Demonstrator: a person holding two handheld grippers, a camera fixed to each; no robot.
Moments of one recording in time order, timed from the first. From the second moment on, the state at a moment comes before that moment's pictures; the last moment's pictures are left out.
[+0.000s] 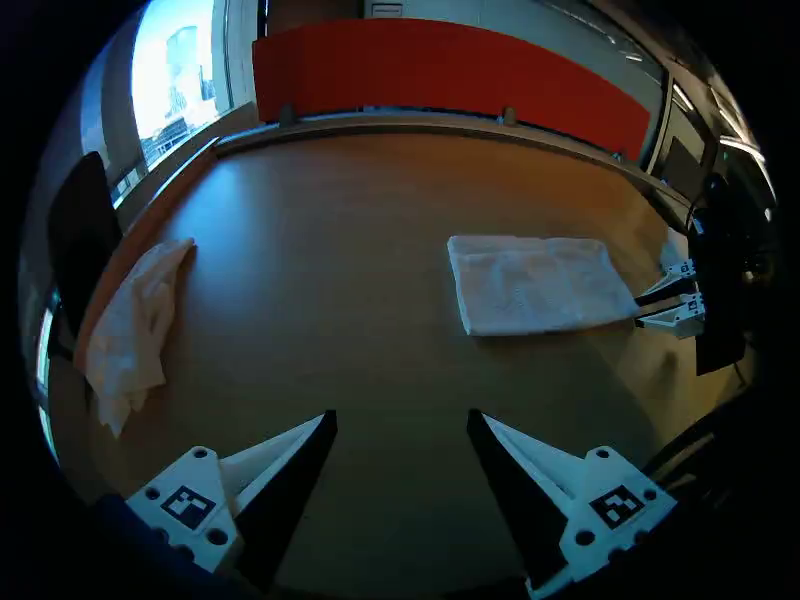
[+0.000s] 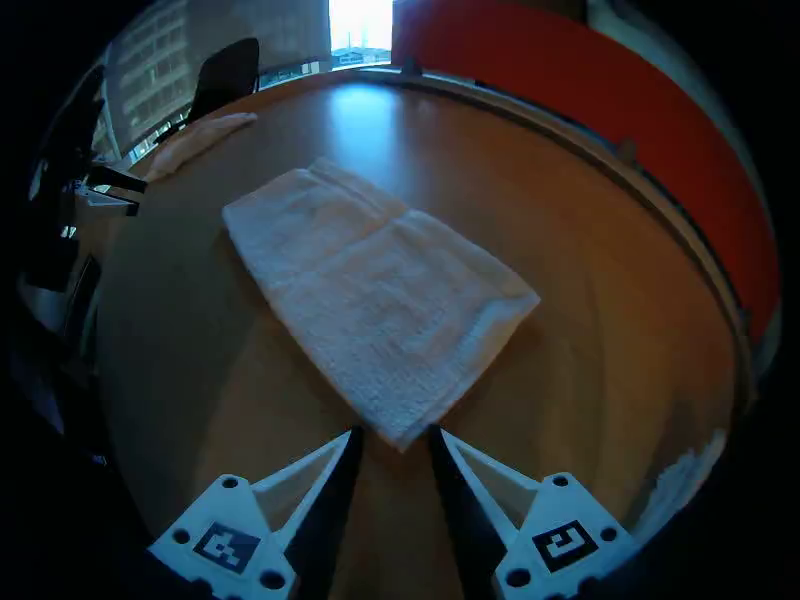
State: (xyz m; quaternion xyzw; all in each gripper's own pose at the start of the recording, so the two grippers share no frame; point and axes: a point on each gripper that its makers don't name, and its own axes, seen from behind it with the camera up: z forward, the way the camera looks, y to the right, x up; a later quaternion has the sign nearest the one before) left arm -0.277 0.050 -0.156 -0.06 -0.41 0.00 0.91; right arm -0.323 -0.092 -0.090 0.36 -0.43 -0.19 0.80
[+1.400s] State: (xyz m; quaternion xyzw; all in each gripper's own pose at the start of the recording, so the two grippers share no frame) left arm -0.259 0.055 -0.154 -0.06 -0.40 -0.01 0.92; right arm -0.223 -0.092 -0.055 0.36 -0.35 -0.19 0.84
